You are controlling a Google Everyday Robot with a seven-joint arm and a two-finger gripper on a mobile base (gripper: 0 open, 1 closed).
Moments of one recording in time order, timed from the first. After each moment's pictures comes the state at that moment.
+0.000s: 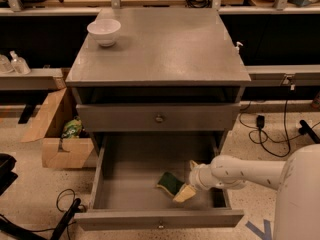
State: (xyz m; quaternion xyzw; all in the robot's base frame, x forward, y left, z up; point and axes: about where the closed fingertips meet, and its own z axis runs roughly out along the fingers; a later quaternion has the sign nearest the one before) arm 0.572 -0.112 0.379 -0.50 0.81 0.14 0.28
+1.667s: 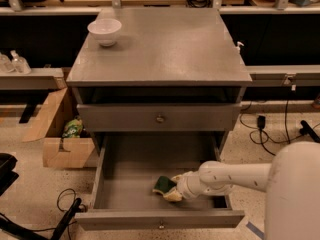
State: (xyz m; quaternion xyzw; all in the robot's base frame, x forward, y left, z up) arm 0.549 -0.061 0.352 -0.50 0.81 0.18 0.26
